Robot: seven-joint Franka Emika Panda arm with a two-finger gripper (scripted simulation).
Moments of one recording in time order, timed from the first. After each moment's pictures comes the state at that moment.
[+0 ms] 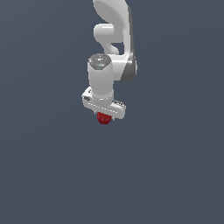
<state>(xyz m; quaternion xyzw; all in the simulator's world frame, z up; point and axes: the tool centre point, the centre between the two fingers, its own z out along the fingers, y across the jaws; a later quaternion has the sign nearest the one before) -0.041 -0.038 0.146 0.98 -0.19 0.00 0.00</state>
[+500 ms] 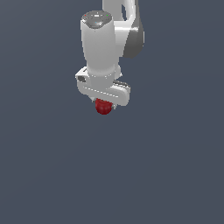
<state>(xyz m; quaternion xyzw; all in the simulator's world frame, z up) -0.024 -0.034 0.252 0.98 -0.19 0.00 0.00</state>
